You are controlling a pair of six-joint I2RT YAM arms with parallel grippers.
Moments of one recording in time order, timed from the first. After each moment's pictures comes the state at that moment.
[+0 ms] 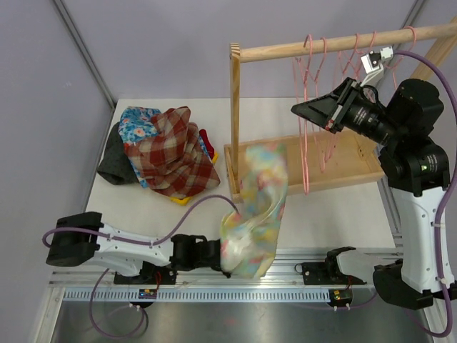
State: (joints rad) left arm -1.48 1.20 0.54 0.05 -0.11 -0.51; right arm 0.24 1.16 1.85 -0.72 -0.64 0.80
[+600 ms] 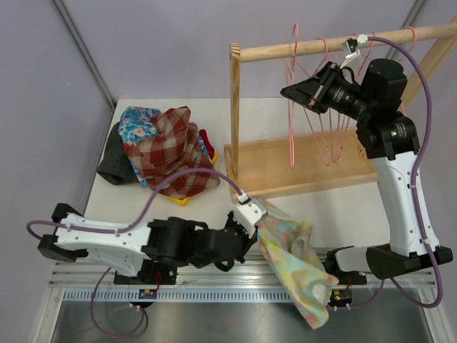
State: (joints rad) left arm -1.68 1.21 1.14 -0.57 -0.52 -0.58; right arm 0.24 1.33 1.87 -0.60 -0.58 0.81
